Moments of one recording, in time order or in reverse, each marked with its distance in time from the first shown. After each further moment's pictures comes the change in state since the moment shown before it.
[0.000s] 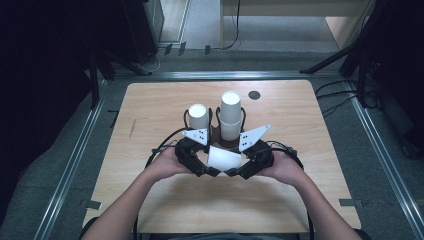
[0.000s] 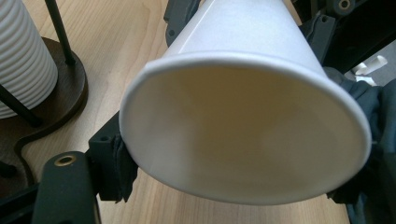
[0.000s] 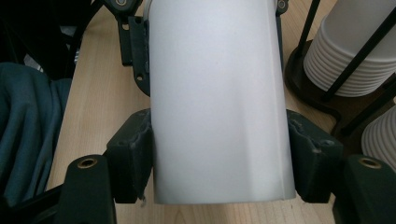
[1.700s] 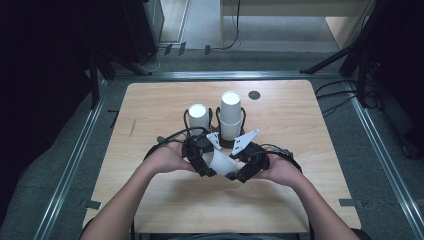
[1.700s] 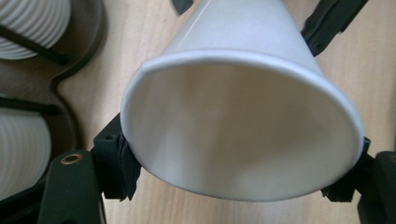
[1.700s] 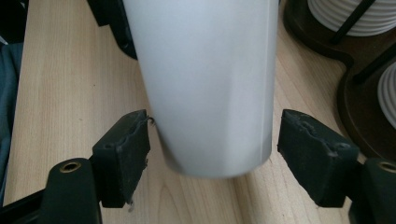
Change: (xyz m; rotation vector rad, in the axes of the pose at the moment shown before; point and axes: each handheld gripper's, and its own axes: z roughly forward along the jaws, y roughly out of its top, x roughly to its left) left arm -0.006 0.030 0.016 0.426 0.150 0.052; right arm -0.005 -0.011 0.024 0.170 -0.059 0.055
